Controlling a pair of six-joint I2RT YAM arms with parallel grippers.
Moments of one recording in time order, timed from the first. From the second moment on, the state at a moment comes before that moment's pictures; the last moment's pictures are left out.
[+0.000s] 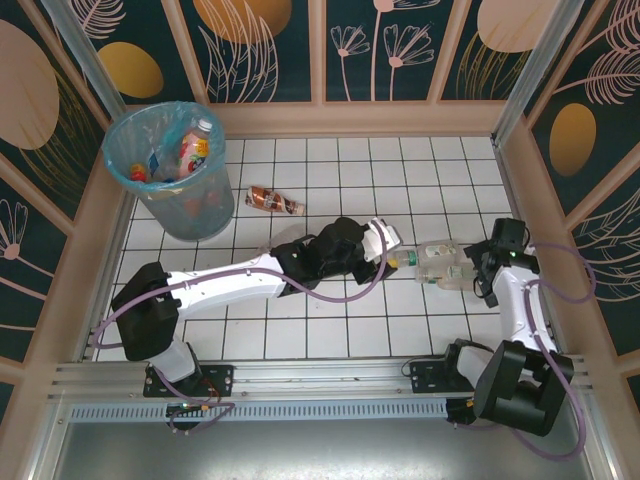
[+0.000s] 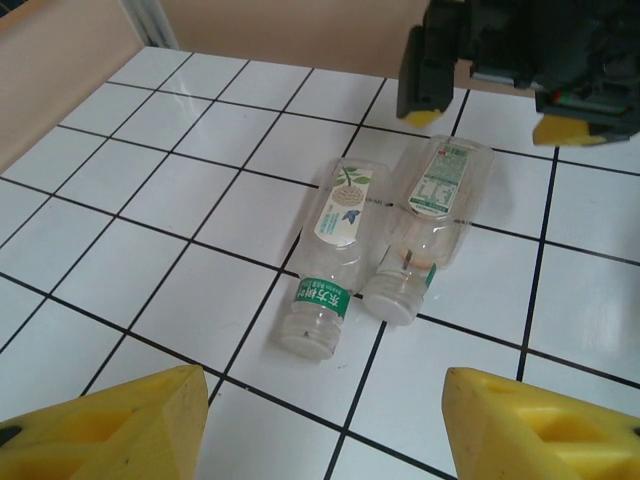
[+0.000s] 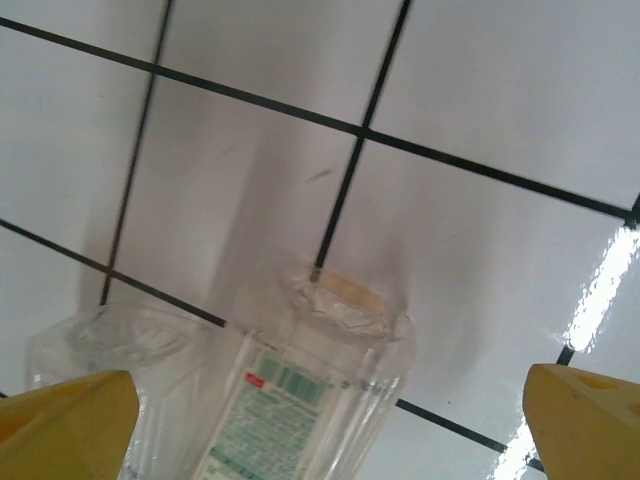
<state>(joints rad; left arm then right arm) -1.10 1.64 1.20 -0.03 0.00 0.11 -0.28 1.06 0.67 -0.75 0.10 0.94</state>
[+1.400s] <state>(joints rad) -1.10 1.32 0.72 0.41 0.10 0.50 -0.14 1.05 0.77 -0.72 -0.17 0.99</state>
